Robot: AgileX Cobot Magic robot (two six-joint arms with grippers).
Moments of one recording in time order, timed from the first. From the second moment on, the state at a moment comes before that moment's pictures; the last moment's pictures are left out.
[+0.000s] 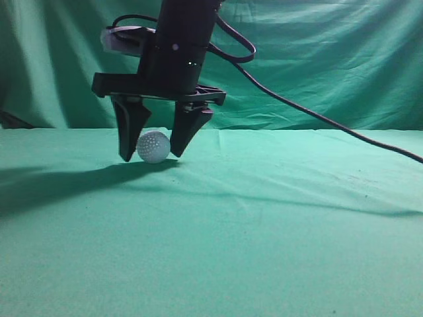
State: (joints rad) left arm -0.03 0.37 -0.41 -0.20 0.57 0.35; right arm 0.72 2.27 -1.84 0.12 0.85 -0.19
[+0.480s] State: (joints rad) left arm -0.03 0.37 -0.41 -0.20 0.57 0.35; right arm 0.72 1.95 -1.84 0.12 0.96 -0.18
